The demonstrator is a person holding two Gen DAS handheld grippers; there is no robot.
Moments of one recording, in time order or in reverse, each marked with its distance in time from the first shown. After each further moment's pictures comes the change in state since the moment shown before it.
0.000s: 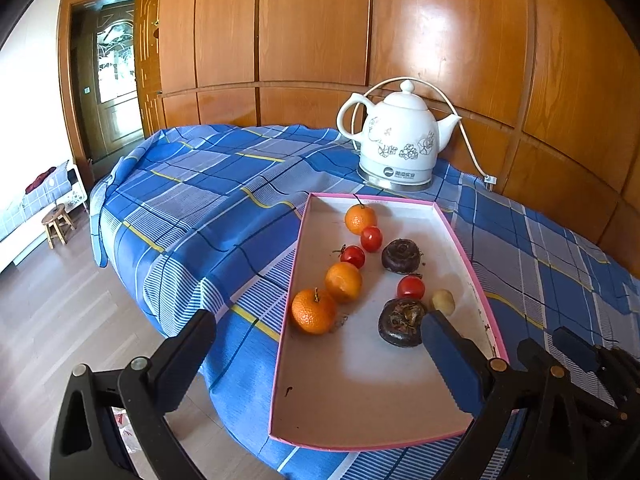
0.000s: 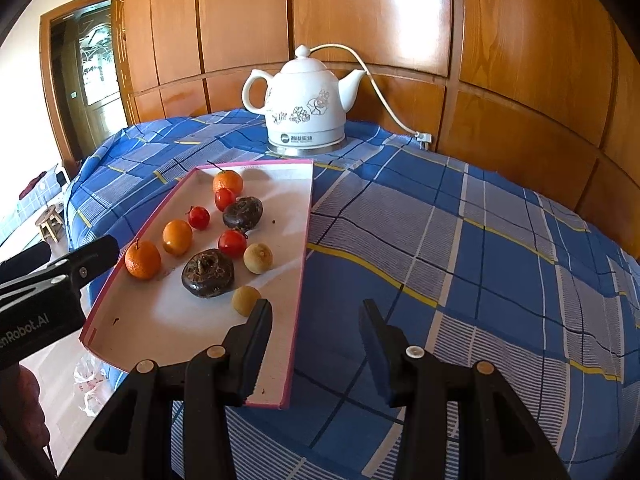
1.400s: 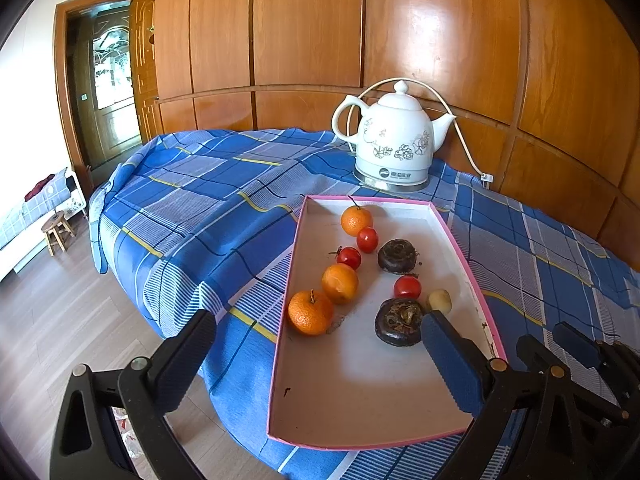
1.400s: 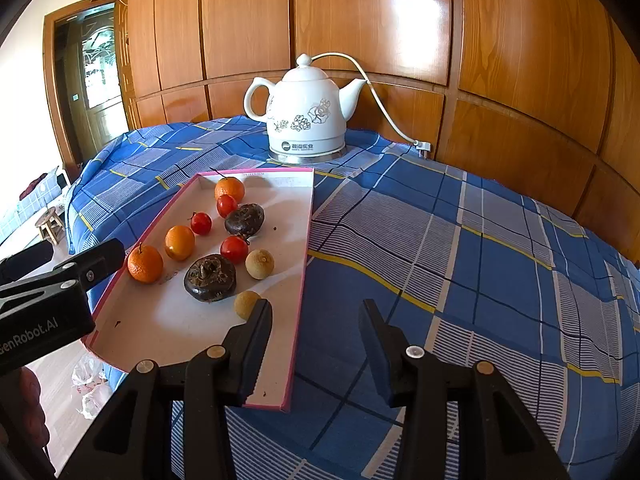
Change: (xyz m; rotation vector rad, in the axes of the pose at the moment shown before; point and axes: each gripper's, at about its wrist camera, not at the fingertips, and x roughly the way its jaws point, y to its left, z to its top) left arm -0.004 -0.004 -0.002 0.021 -0.011 -0.001; right arm -0.004 0.001 0.000 -0.001 -0.018 -0.001
